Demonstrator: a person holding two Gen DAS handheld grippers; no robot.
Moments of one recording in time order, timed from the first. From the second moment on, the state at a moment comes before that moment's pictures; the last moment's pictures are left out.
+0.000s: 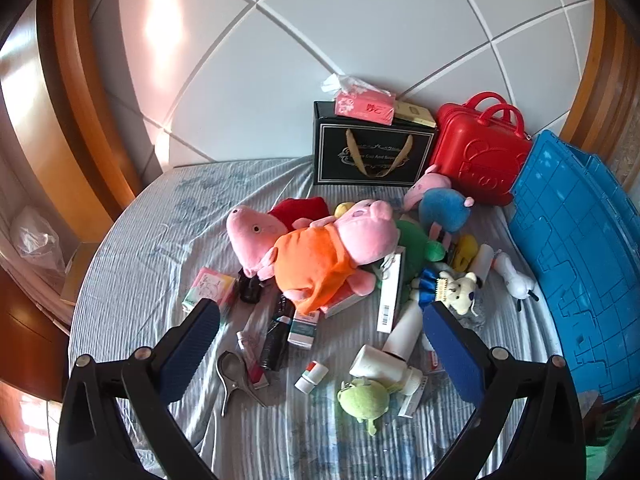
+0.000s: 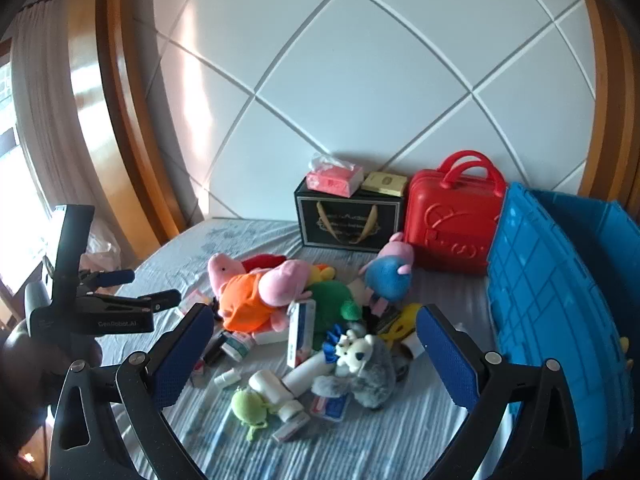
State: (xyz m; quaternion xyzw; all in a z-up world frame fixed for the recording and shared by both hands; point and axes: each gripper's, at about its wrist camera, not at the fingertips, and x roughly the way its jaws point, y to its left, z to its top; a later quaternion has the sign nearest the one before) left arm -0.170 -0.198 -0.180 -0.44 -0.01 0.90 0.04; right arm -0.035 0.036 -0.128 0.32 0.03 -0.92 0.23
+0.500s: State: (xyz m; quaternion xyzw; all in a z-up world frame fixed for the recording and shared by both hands) left arm -0.188 -0.292 -0.280 -0.48 0.01 0.88 0.03; right arm -0.005 -0.071 -0.270 0.41 0.07 -0.87 0.27
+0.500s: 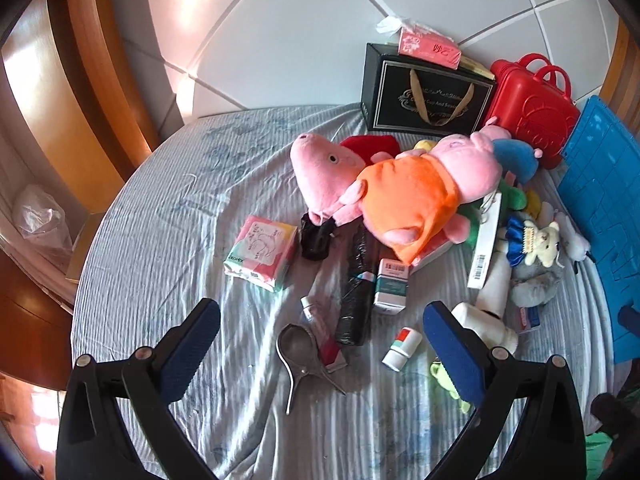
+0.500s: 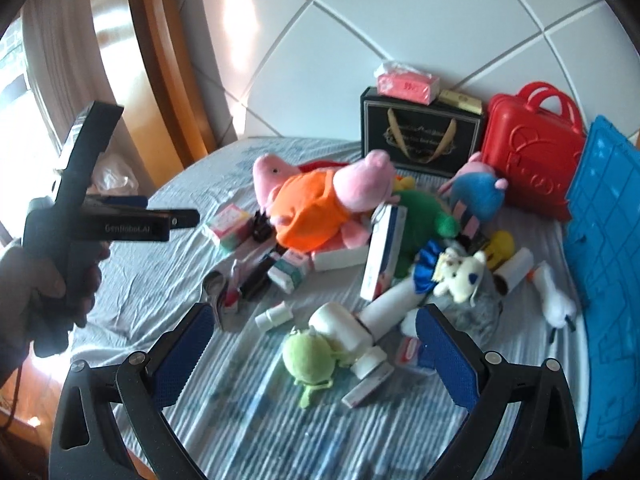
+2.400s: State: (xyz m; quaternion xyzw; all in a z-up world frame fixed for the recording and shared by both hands) left arm -0.265 -0.346 -0.399 -0.50 0.02 0.87 0.01; right arm -0.034 -0.146 -0.420 0.51 0.07 -0.82 0.24
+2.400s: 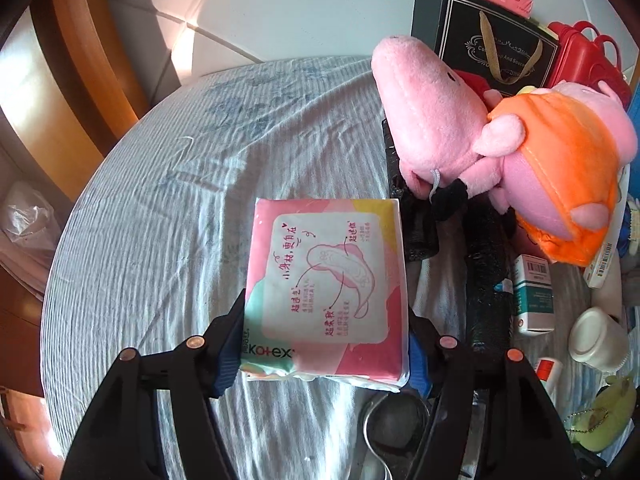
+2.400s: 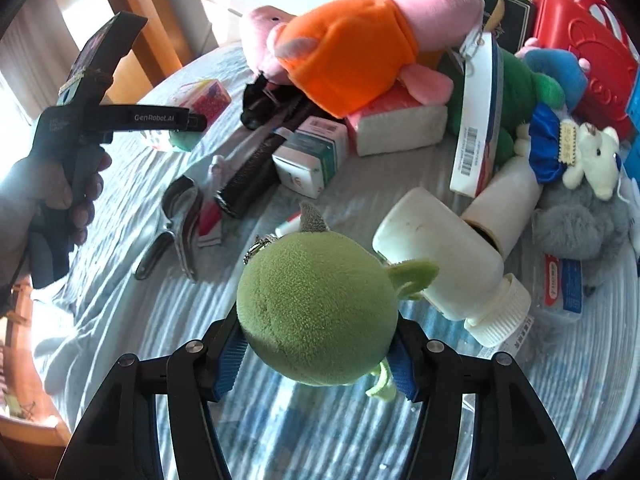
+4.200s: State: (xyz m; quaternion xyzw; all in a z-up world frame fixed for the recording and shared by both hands) left arm -0.052 -0.325 -0.136 -0.34 -0.03 0.93 -0.12; right arm 0.014 -0.105 -0.137 0.34 0.06 -0.85 0.40
